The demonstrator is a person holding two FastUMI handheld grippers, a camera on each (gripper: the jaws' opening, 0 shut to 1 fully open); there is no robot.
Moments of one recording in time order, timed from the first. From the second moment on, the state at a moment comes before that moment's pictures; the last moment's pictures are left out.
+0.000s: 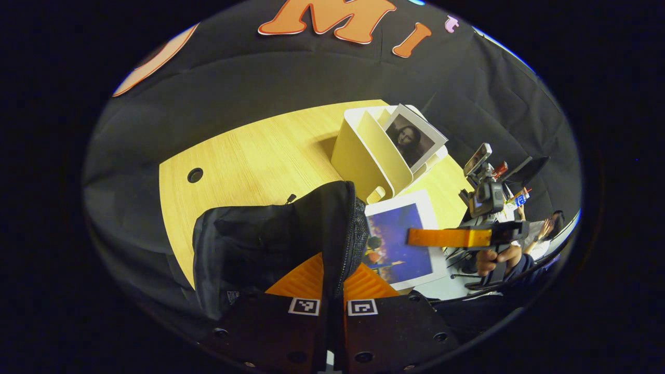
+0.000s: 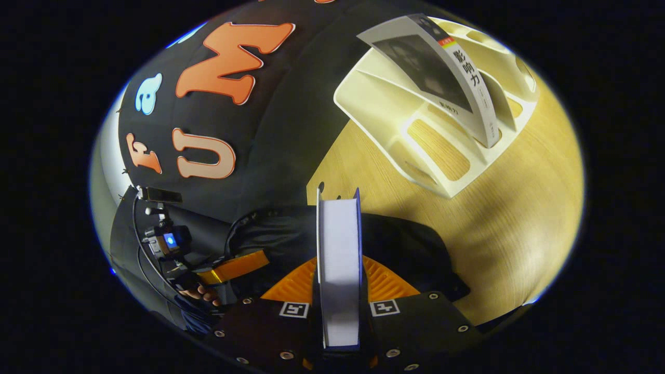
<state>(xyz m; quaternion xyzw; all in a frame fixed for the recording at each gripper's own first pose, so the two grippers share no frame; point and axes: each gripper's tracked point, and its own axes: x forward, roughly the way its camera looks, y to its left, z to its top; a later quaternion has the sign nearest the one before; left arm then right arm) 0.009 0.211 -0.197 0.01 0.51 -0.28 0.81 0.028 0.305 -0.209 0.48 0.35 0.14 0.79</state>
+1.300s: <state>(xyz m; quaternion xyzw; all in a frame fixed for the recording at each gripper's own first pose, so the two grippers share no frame) 0.007 0.198 -0.206 0.00 0.50 -0.27 0.82 0.041 0.373 -0.274 0.32 0.43 0.16 0.83</state>
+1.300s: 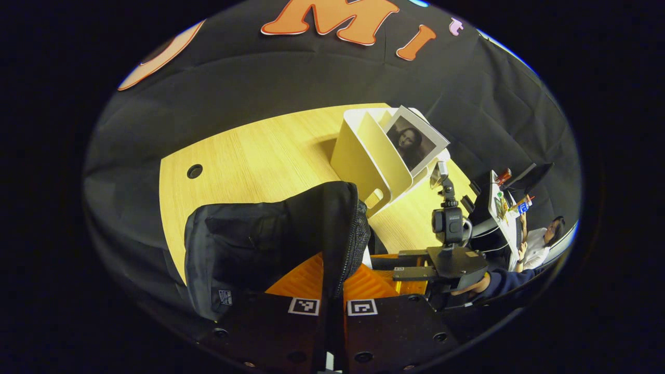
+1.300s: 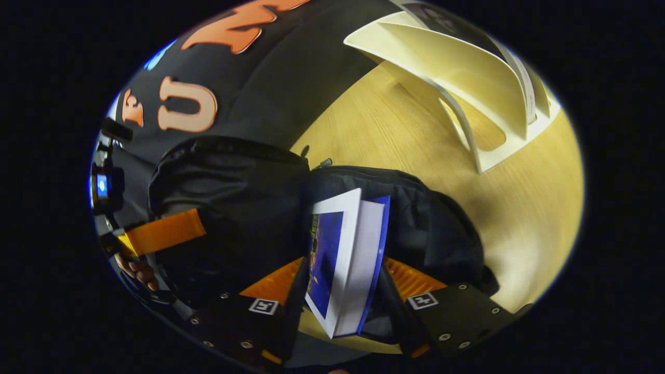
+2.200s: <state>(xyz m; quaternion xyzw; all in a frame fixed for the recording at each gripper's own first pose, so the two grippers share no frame) 0.011 0.193 -0.217 -0.02 0.51 -0.21 0.83 0.072 0.173 -0.160 0.06 0.45 0.13 0.88</state>
